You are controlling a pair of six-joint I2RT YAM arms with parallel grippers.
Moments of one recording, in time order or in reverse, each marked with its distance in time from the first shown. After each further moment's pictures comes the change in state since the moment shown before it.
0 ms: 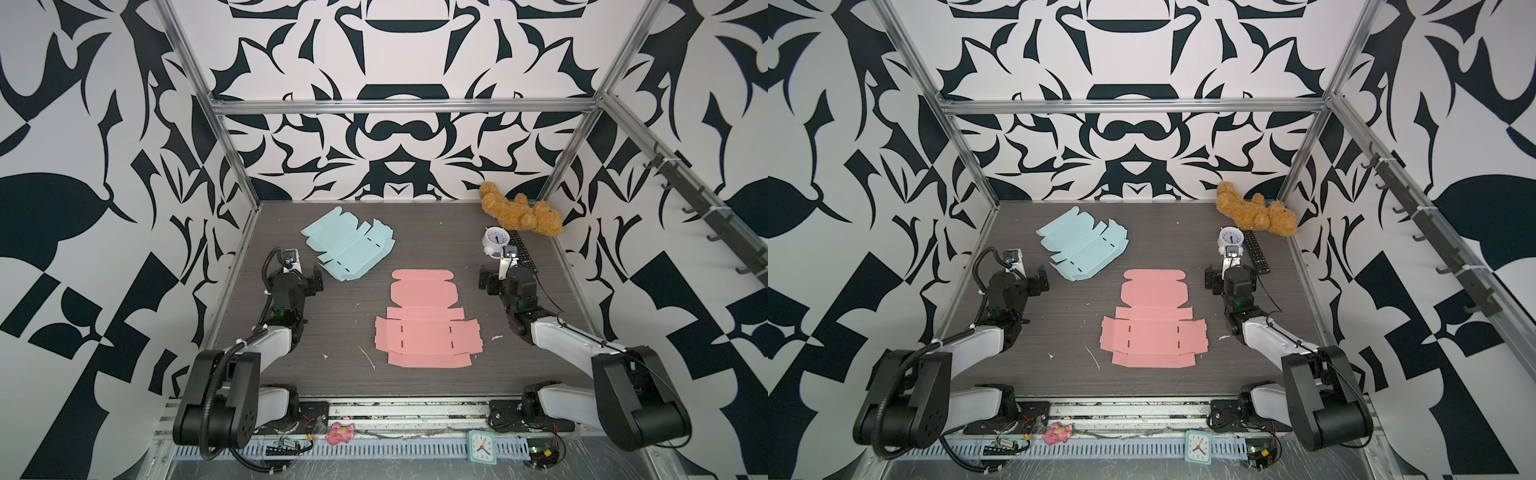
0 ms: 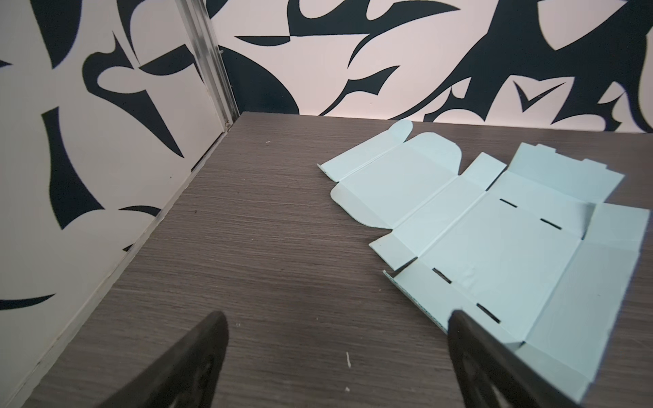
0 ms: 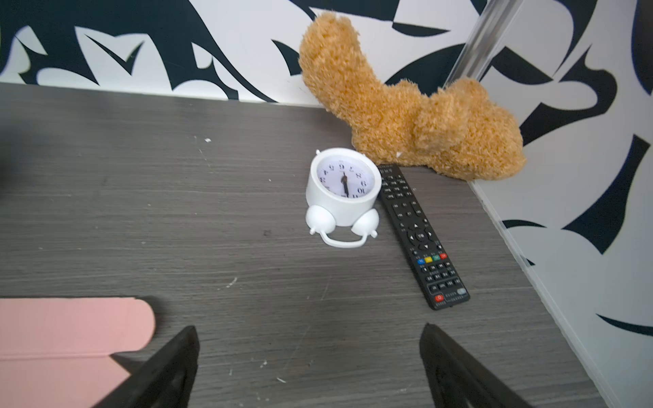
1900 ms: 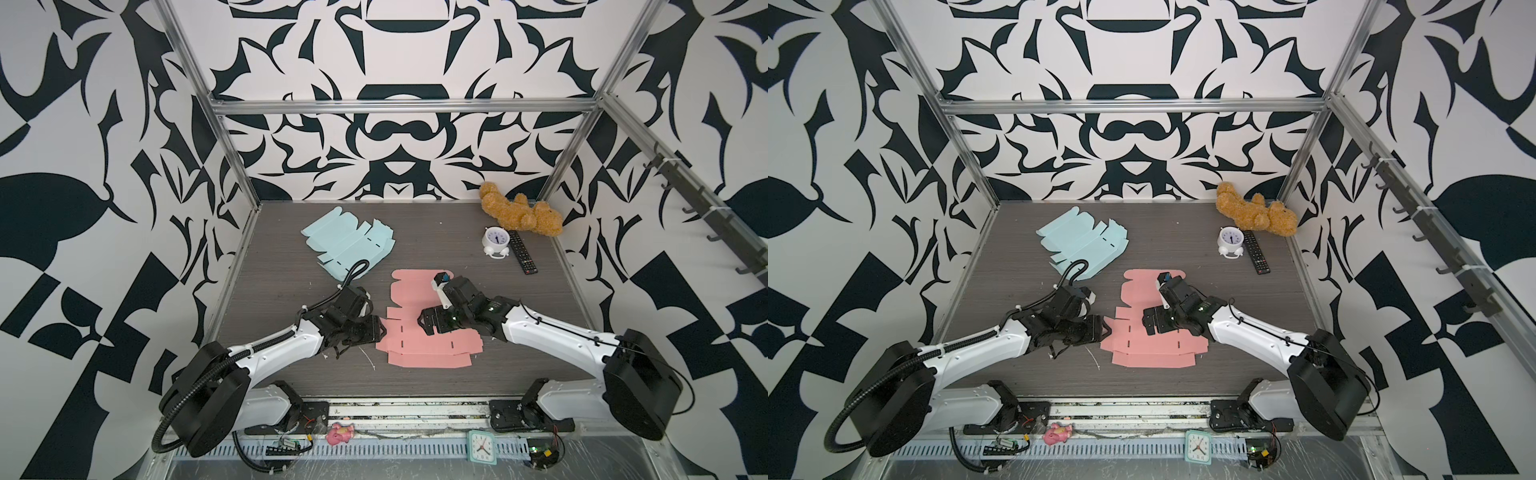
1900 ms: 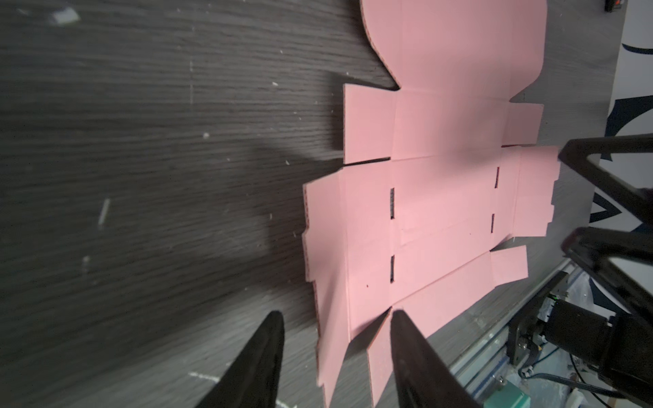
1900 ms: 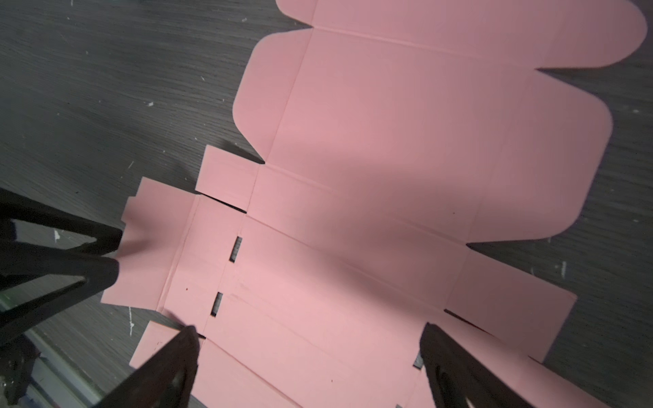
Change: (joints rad) left arm -0.644 0.067 0.183 -0.778 0.402 -0.715; right arm 0.516 0.066 0.214 -0.644 -0.379 0.404
